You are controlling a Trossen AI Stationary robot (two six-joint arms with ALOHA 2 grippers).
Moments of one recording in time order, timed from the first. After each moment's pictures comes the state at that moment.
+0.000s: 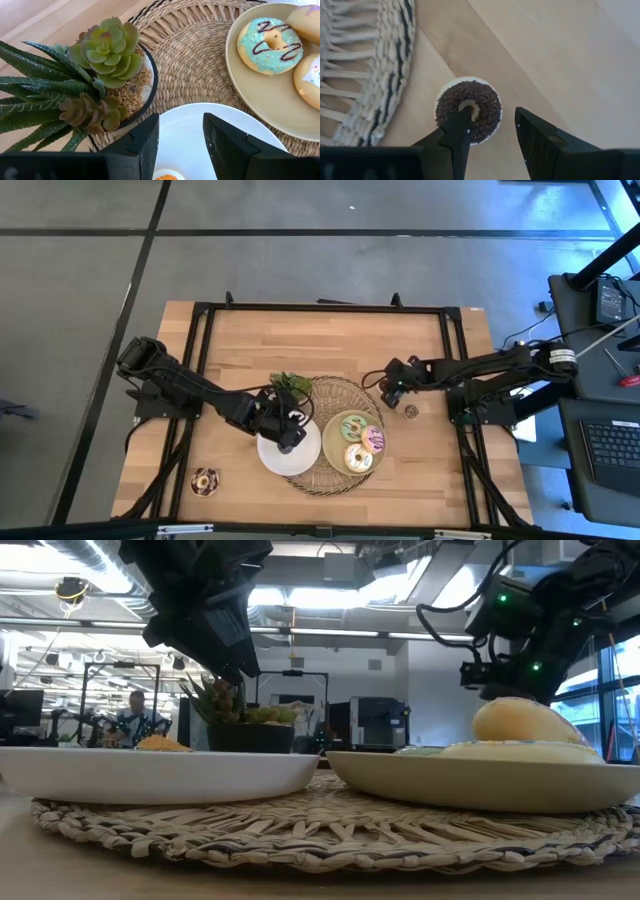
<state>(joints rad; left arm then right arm) -0.38 1.61 1.08 -0.59 -0.57 -1.03 -0.10 1.26 0.48 -0.34 0.27 0.49</state>
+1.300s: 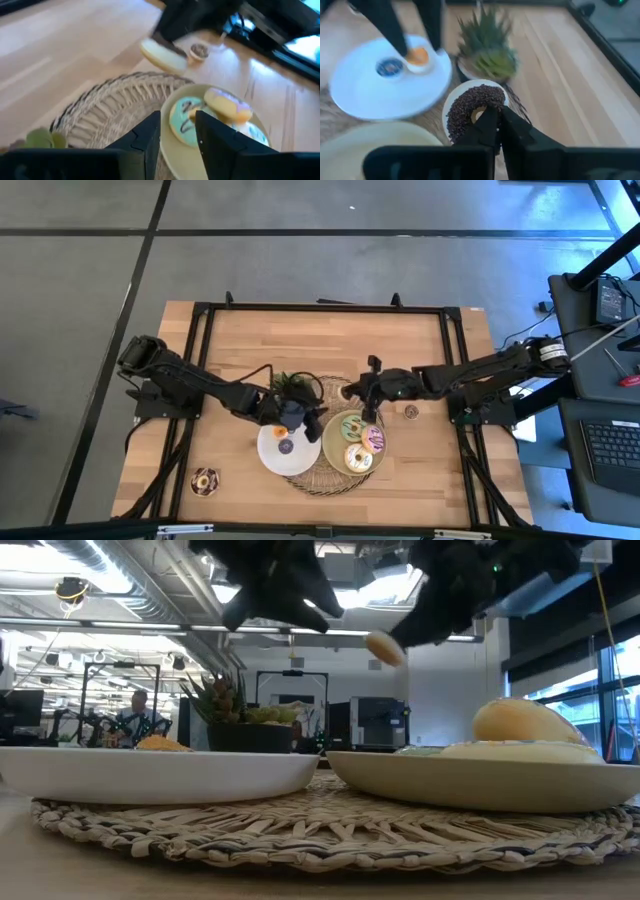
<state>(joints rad) -0.29 1.61 1.08 -0.12 -0.56 -0.69 0.13 1.34 0.74 0.06 0.27 0.04</state>
